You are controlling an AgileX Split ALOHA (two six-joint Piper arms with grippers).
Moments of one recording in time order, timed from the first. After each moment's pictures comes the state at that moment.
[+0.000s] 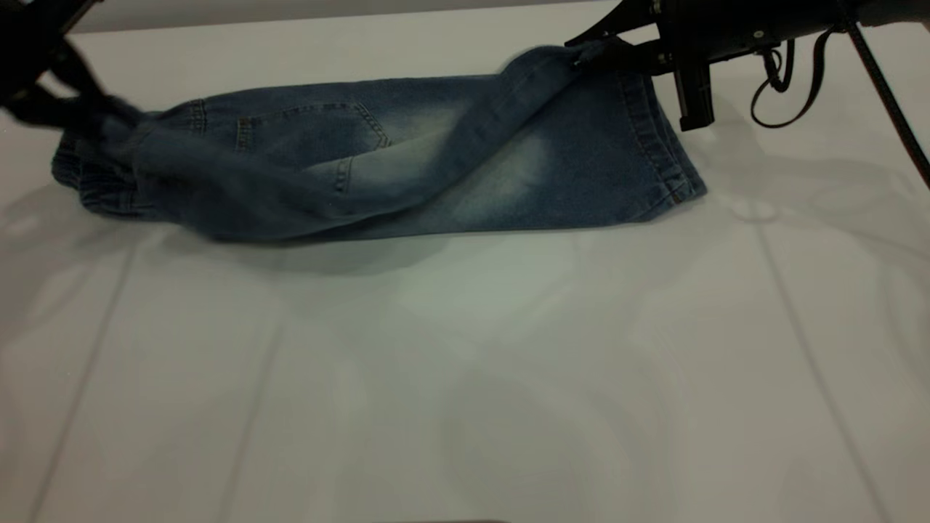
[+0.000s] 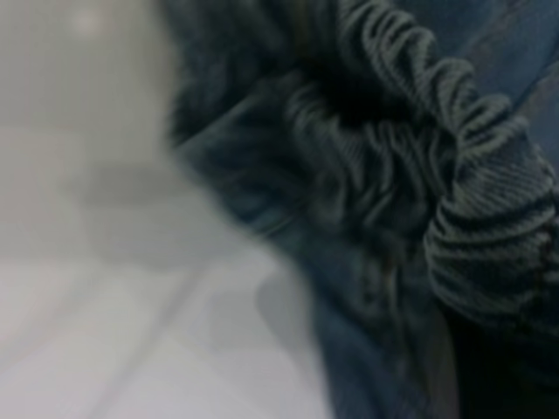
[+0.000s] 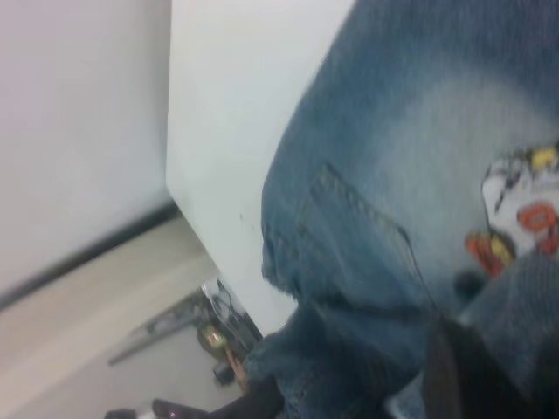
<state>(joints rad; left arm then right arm) 0.12 2.01 -1.18 -0.73 0.49 -0.12 0.05 2.36 -1.34 1.79 0.86 -0.48</state>
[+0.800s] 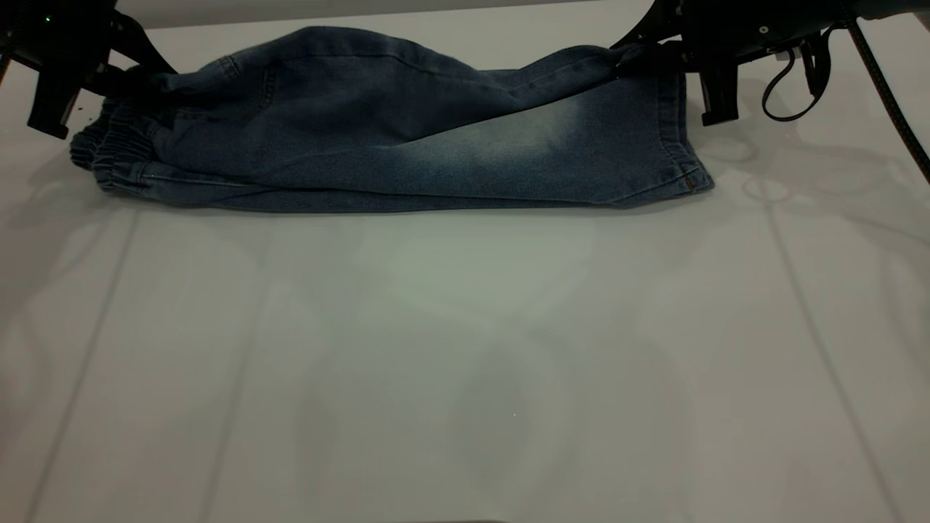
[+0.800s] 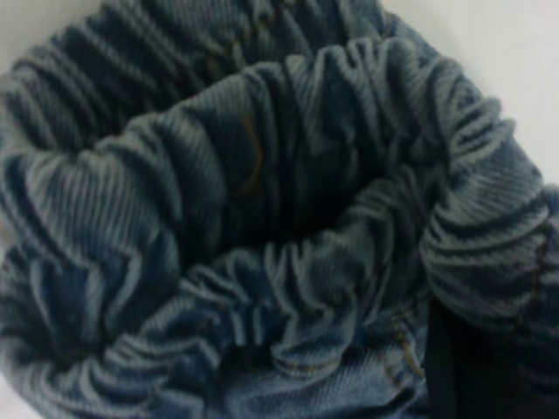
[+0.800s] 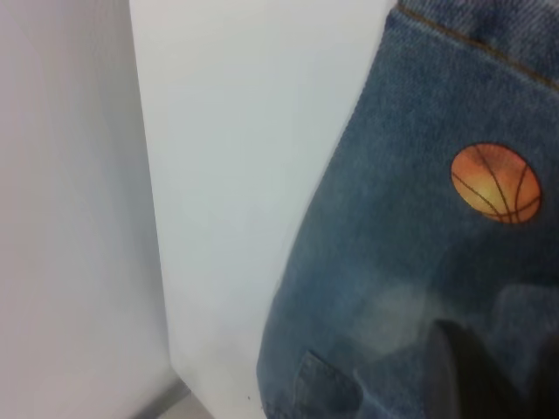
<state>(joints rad) 0.12 2.17 -1.32 -1.02 0.38 -0.05 0.04 2.38 -1.40 1.80 0.61 -0.31</state>
